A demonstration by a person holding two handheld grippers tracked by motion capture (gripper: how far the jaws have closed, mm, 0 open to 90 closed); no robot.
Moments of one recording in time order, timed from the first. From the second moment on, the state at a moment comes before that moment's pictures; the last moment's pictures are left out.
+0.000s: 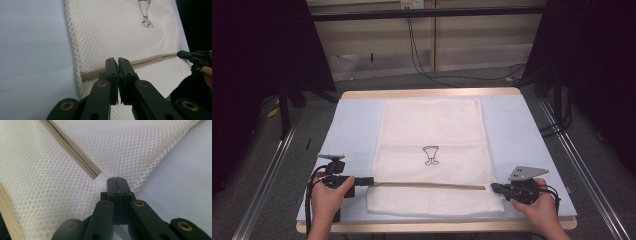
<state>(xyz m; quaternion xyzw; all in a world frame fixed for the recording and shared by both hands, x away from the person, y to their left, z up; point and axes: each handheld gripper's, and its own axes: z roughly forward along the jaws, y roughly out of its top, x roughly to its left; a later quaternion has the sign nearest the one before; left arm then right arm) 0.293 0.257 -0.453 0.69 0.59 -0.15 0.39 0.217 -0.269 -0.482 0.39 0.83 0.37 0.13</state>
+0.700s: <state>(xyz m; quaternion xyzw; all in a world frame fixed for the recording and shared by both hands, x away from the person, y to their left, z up) 0.292 0.291 -0.459 0.67 0.62 -0.14 0.39 0.217 -0.269 -0.482 0.40 0.83 0.37 0.13</state>
